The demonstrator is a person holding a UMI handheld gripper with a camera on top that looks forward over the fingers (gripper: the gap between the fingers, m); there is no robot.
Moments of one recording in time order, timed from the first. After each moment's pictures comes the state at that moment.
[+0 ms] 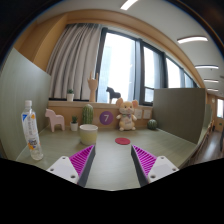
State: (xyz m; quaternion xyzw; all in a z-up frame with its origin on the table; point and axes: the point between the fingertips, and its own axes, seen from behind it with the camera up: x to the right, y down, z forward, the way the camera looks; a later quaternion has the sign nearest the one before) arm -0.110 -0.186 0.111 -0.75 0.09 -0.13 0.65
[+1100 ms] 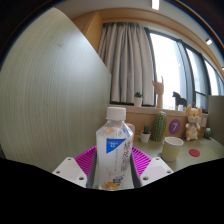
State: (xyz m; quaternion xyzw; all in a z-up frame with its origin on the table) arm -0.406 -0.055 0.113 -0.74 -0.08 0.04 0.66
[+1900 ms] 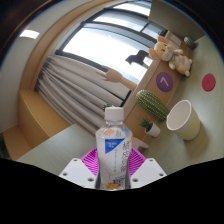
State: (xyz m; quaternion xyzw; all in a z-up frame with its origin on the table) arm -0.326 0.057 0.188 -0.64 0.27 0.40 0.59
